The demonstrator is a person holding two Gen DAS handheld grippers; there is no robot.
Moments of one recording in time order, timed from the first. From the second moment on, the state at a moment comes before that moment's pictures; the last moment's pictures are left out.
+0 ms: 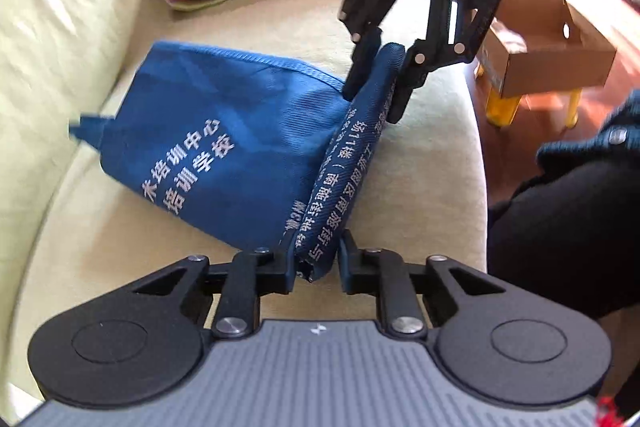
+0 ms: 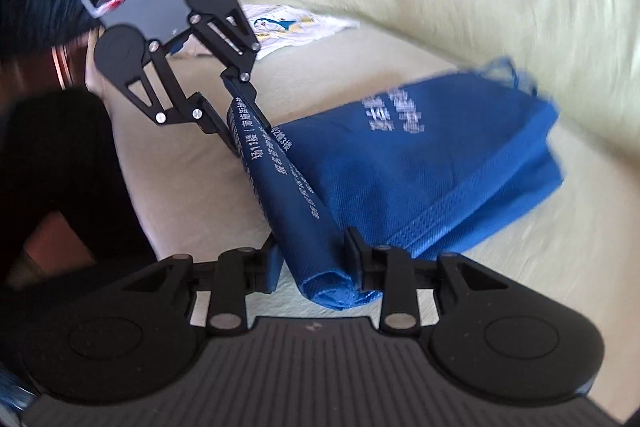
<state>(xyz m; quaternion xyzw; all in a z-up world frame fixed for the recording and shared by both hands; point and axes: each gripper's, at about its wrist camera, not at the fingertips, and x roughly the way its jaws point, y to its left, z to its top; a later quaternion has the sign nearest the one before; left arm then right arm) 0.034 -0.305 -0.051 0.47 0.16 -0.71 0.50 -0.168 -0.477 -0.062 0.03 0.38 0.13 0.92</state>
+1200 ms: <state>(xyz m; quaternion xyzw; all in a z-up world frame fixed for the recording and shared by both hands) 0.028 -0.349 -0.049 0.44 0.13 -0.67 0.58 -0.129 -0.606 -0.110 0.50 0.50 0.10 0.70</state>
